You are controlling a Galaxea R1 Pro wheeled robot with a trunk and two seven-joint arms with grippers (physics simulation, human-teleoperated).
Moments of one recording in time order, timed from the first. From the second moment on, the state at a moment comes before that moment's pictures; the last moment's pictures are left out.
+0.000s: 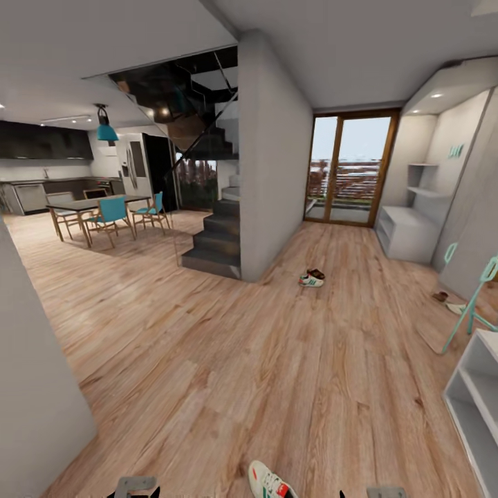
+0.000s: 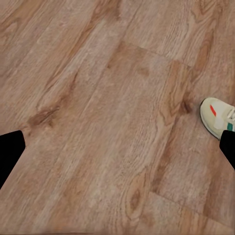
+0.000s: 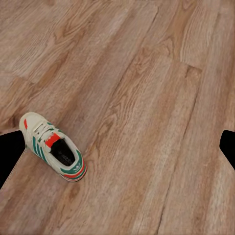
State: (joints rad) left arm -0.30 0.10 0.06 -0.28 0.02 -0.24 -0.13; right arm -0.07 -0.07 0.00 -0.68 0.01 -0.20 0.00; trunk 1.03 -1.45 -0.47
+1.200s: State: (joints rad) left arm -0.50 0.10 0.06 -0.29 0.03 -0.02 -0.13; right arm -0.24 -0.07 0.00 -0.75 0.00 -0.09 0.00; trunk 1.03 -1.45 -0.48
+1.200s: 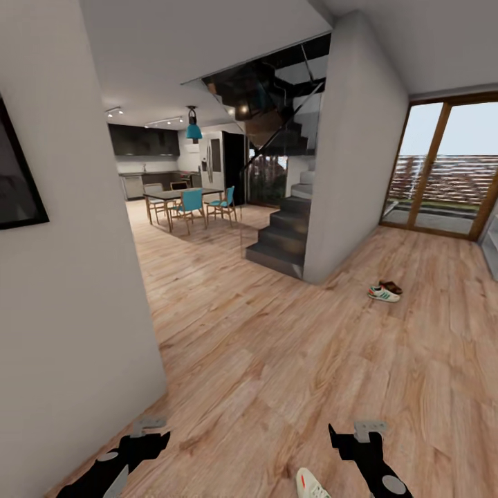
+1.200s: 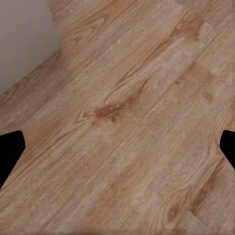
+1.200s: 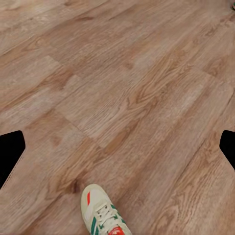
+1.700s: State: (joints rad) left arm -0.50 0.09 0.05 -0.30 0.02 -0.02 -0.13; right arm -0.25 -0.07 0.00 -0.74 0.00 -0.09 0.00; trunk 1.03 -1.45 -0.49
